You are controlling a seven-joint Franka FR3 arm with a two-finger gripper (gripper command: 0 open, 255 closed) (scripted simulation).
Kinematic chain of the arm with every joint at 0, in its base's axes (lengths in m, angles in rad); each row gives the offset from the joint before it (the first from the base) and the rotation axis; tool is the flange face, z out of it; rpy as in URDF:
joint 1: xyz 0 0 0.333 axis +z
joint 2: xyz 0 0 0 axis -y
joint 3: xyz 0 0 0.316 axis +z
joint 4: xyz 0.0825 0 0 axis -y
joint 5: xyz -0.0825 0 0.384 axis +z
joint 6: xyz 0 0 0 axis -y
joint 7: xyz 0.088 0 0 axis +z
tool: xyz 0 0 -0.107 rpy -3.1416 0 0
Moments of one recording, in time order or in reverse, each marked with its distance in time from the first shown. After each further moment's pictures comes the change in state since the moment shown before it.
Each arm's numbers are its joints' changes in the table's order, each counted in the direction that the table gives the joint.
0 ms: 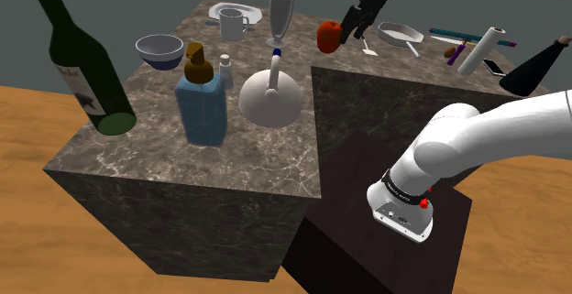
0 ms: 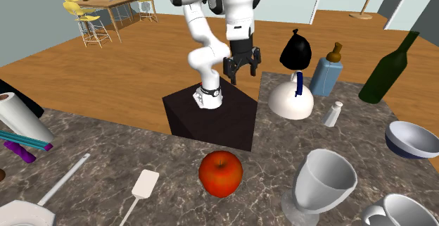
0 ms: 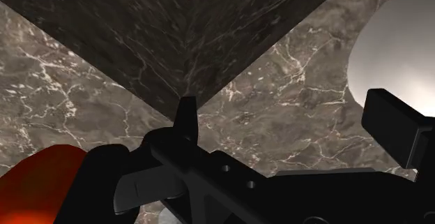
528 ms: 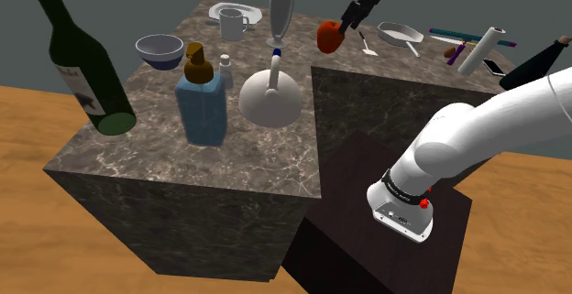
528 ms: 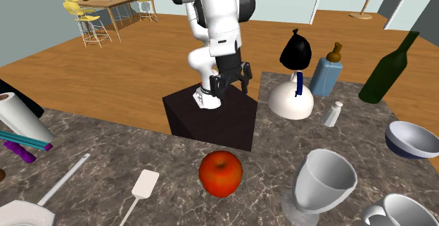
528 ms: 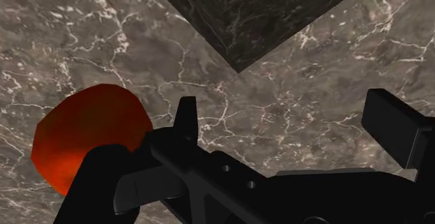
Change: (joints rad) arm 0.015 -0.189 -0.179 0.105 -0.004 0.177 0.239
